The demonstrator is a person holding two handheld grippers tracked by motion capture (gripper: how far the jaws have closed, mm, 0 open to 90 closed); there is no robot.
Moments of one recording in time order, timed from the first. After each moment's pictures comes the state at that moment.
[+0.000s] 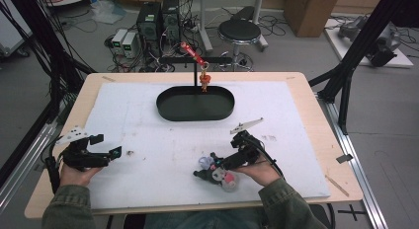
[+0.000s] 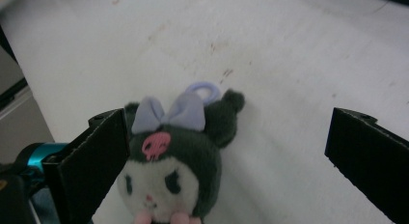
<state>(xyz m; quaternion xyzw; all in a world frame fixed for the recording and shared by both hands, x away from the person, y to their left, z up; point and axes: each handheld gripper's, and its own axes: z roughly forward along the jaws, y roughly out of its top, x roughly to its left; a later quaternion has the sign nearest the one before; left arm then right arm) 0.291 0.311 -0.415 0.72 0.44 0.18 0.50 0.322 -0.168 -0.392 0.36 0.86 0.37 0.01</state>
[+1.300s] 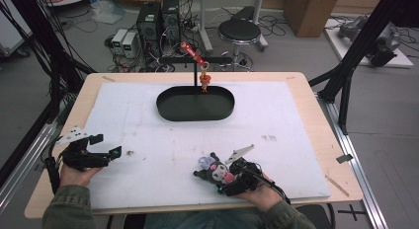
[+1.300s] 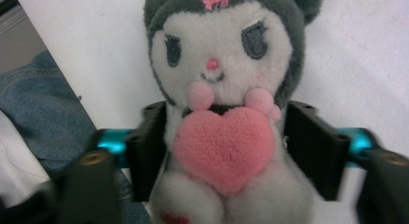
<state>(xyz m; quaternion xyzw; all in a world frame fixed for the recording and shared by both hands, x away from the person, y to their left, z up) 0.290 0.310 -0.414 0.72 0.44 0.18 0.50 0.270 -0.163 -0.428 0.32 0.90 0.29 0.02</state>
